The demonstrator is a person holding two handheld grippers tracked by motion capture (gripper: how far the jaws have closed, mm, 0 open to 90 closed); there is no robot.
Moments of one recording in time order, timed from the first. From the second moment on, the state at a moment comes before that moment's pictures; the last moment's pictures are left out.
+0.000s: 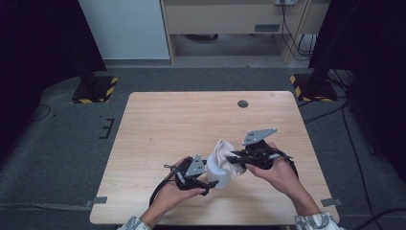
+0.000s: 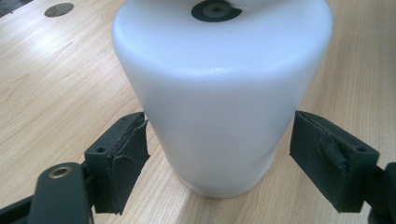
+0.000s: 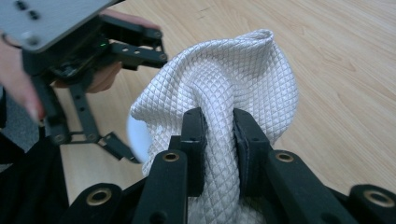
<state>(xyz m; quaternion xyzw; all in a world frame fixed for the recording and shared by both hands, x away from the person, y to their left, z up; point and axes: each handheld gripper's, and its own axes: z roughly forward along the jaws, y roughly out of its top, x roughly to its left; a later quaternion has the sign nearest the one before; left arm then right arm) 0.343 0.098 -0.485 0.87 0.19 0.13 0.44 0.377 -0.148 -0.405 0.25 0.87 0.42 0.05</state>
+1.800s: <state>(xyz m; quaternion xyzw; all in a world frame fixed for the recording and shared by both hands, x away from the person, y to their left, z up) 0.343 0.096 -0.488 0.87 0.19 0.12 0.44 0.402 -0.149 -0.411 0.27 0.85 0.45 0.01</state>
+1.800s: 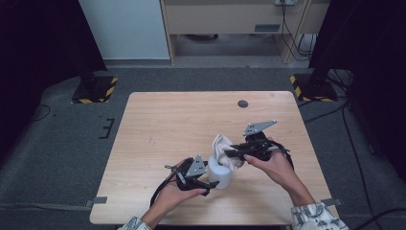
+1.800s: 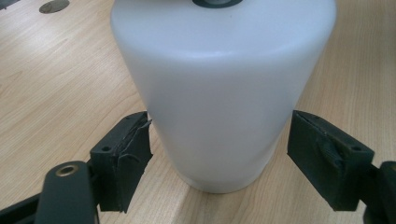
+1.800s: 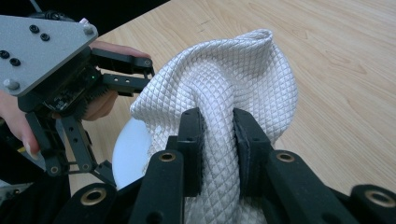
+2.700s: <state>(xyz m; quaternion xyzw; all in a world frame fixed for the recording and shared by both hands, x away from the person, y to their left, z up) 0.347 0.096 -0.490 0.87 0.20 0.10 0.45 0.374 -0.149 -0.407 0.25 0.88 0.41 0.04</state>
